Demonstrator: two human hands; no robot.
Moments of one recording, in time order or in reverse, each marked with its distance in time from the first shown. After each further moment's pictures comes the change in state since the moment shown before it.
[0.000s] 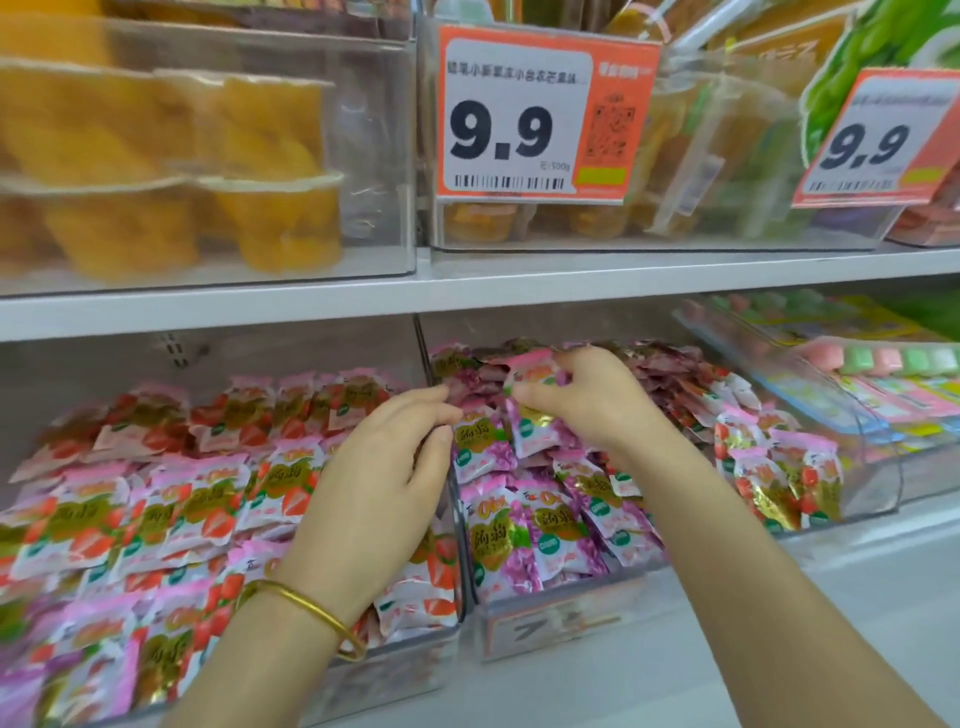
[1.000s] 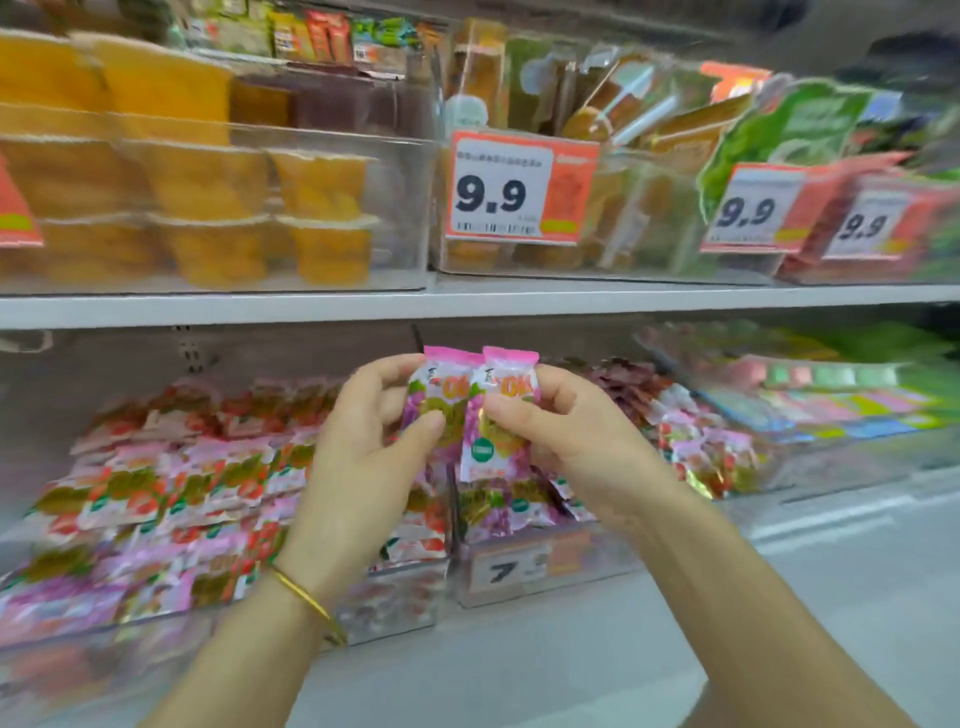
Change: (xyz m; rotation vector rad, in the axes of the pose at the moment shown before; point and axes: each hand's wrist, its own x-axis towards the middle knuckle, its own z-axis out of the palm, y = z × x) left_hand -0.034 0.037 -0.035 -0.760 0.120 -0.164; right_hand -0.092 -0.027 -0.007 0.682 -0.198 -0.190
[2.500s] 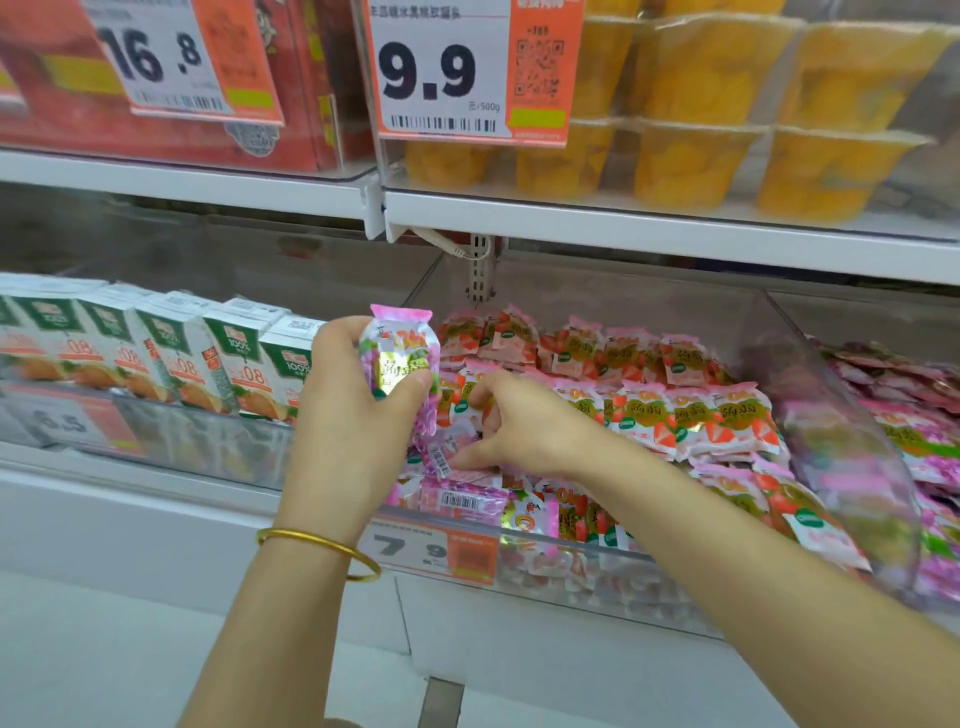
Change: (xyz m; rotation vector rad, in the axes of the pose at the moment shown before) left_hand -0.043 -0.027 -0.226 0.530 0.597 -0.124; right_hand 0.097 0.060 0.259 -0.823 -0.590 0.048
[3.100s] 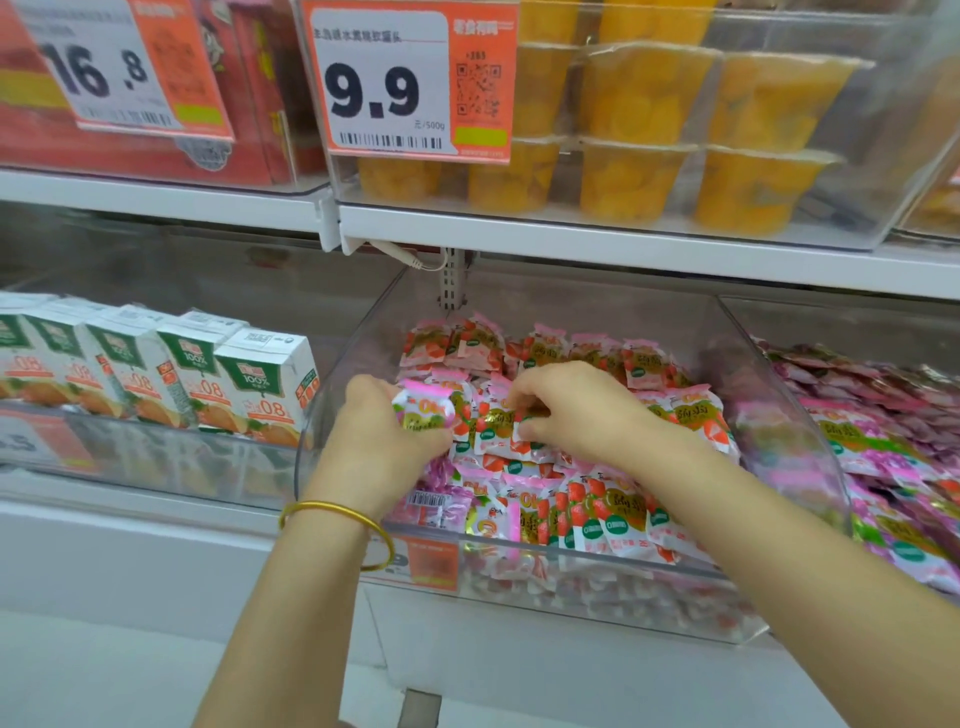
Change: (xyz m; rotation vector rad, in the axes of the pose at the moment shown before) left_hand 0.003 0.002 0.032 0.152 -0.281 -0.343; right_hand -0.017 0.044 -0.043 -0.482 0.158 -0.047
